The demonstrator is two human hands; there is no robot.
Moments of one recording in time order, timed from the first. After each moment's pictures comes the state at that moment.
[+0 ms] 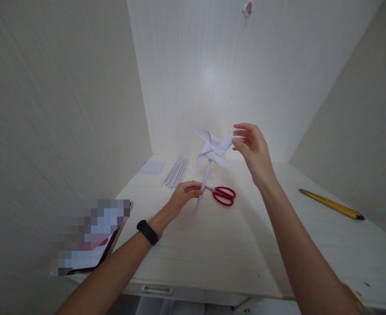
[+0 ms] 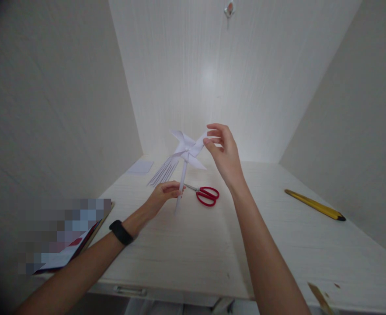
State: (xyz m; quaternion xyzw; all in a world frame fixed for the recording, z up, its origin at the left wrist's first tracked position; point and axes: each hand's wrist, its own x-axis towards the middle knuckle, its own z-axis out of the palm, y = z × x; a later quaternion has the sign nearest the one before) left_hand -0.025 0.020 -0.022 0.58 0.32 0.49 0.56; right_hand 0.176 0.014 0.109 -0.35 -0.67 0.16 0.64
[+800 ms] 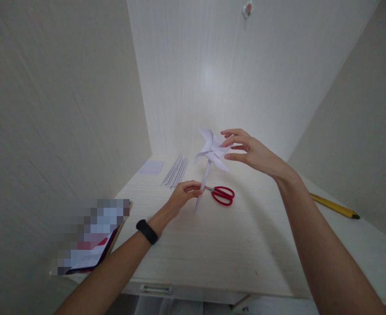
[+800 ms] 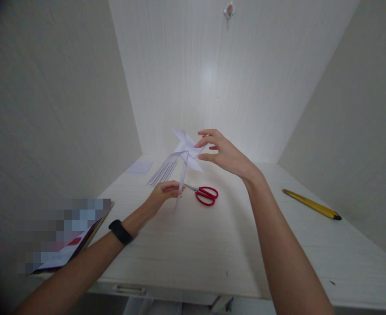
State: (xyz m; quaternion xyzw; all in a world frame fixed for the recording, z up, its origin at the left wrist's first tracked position) left_hand -0.024 0.020 -0.021 0.59 0.32 0.49 0.56; right_hand 0.198 0.009 0.134 -0.36 -0.83 0.16 0.39
